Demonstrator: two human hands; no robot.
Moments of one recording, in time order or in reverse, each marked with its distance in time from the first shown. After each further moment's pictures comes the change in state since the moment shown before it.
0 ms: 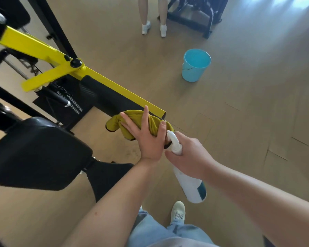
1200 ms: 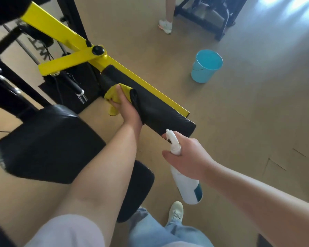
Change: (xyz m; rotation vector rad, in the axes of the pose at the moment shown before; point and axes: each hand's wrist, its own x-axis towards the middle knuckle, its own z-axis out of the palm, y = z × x) left_hand 0.145 -0.062 -0.055 -0.928 0.255 -0.803; right_hand 0.030 -0.044 0.049 -0.118 -0.070 0.004
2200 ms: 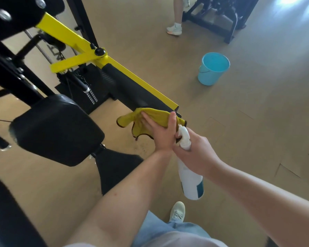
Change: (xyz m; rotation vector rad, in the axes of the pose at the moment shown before) left_hand -0.159 -0.106 0.001 0.704 -0.145 0.328; right_hand -0.043 0.058 -0.028 0.185 0.109 -0.030
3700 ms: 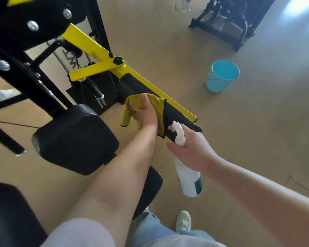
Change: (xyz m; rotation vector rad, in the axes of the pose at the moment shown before) left_hand 0.133 0.048 -0.065 -0.241 0.147 -0.308; right_hand 0.047 -0.069 0.030 -0.098 -0.065 -0.073
